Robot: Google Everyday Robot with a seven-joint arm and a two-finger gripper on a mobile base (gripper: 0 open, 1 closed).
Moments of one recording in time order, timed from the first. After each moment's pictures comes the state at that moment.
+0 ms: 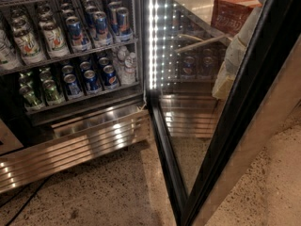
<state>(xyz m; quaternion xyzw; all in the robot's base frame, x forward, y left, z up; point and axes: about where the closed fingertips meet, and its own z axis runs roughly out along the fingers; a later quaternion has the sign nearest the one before) 0.535 -0.200 0.861 -0.63 0.77 0.08 0.10</state>
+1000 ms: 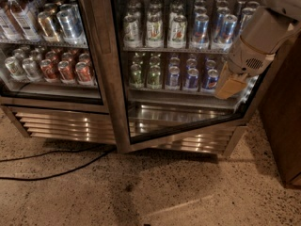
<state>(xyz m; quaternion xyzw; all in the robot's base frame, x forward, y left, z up) 0.535 -0.200 0.861 -0.63 0.77 0.08 0.10</state>
